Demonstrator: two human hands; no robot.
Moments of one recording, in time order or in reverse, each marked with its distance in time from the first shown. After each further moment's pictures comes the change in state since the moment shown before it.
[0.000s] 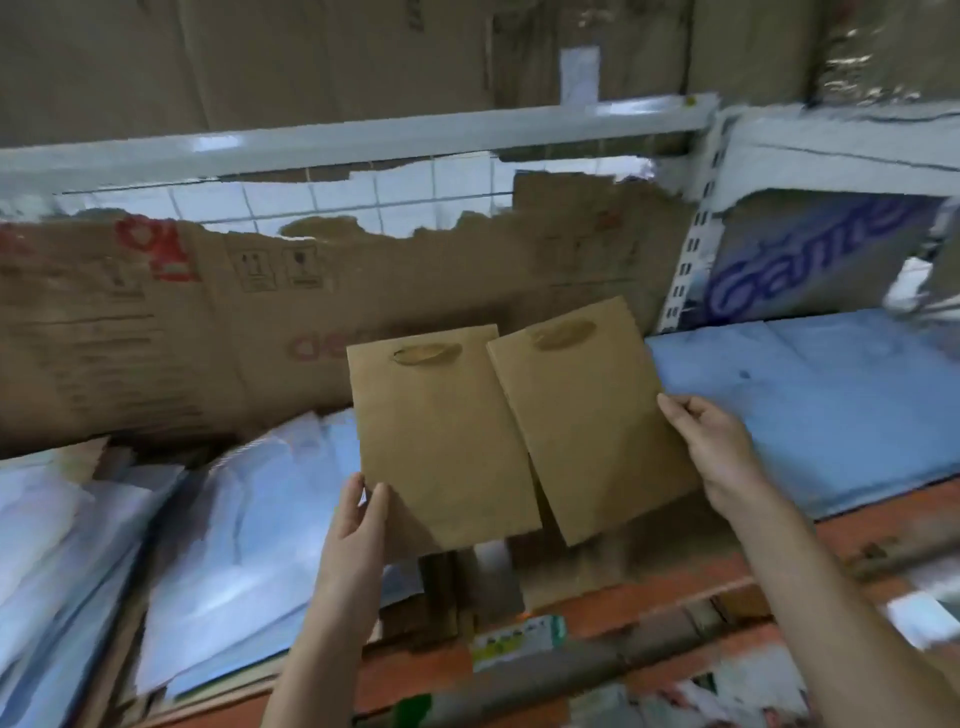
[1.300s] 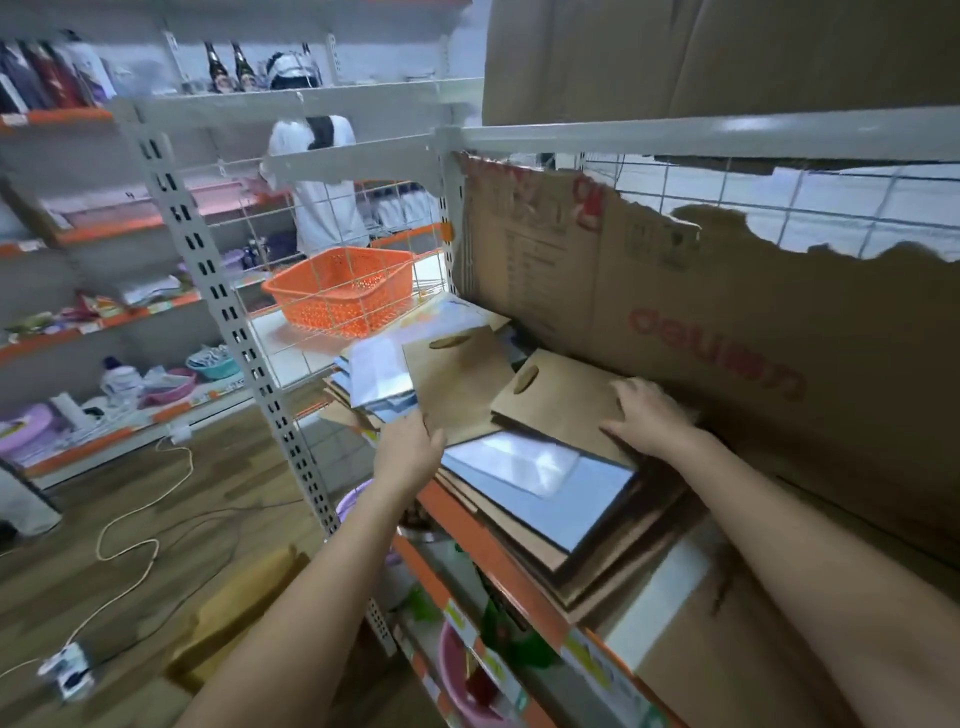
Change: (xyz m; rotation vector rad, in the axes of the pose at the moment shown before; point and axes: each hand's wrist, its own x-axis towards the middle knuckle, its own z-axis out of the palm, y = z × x) left_hand -0.052 0.001 -0.118 1.121 0.925 -0.303; right_hand 0.014 -0.036 0.300 -0.963 -1.092 -1.072
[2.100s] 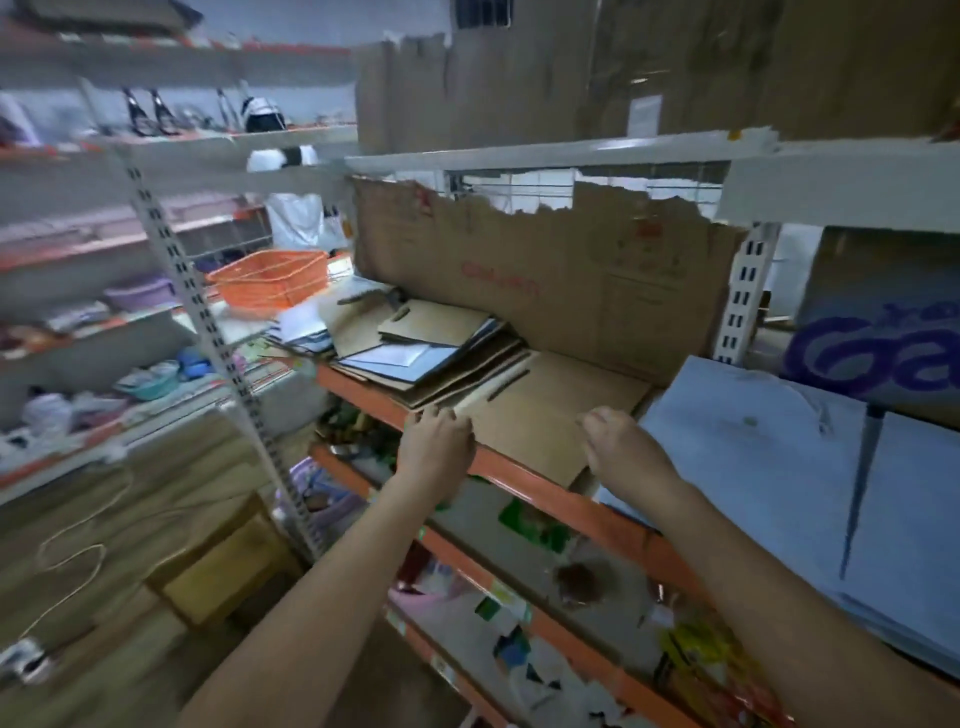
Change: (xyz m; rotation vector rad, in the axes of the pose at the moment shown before) left_hand -0.367 0.153 -0.011 0.496 0.053 0.501; right_hand -0.419 0.094 -0.014 0.037 0.240 -0.028
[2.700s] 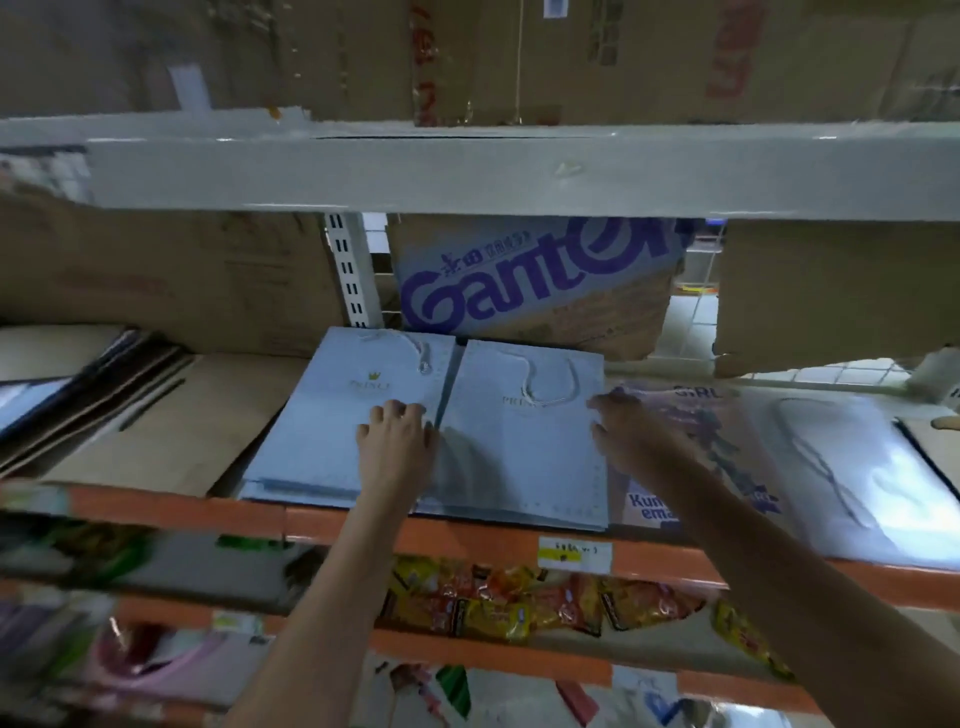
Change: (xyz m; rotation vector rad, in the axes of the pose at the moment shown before) left_hand -0.034 0.347 -0.030 -0.408 0.069 0.218; right_hand -0.259 0.267 -0.136 -0.074 0.057 0.631
